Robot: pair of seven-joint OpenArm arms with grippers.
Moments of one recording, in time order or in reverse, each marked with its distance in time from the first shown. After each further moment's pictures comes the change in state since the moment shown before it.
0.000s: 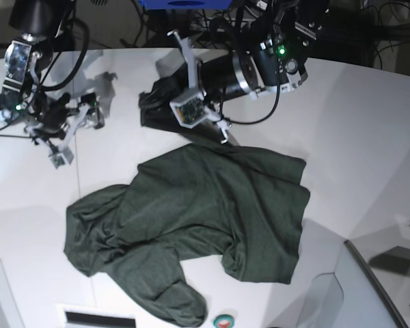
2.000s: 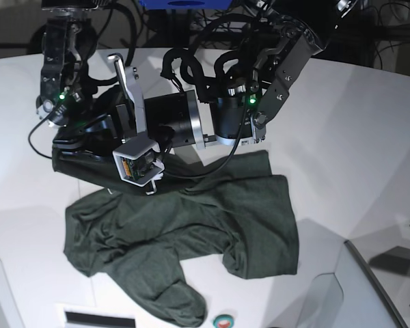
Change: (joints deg) left arm -18.8 2.7 15.1 0.0 -22.3 6.5 0.1; right arm -5.1 -7.4 -14.8 16.6 6.1 -0.1 13.0
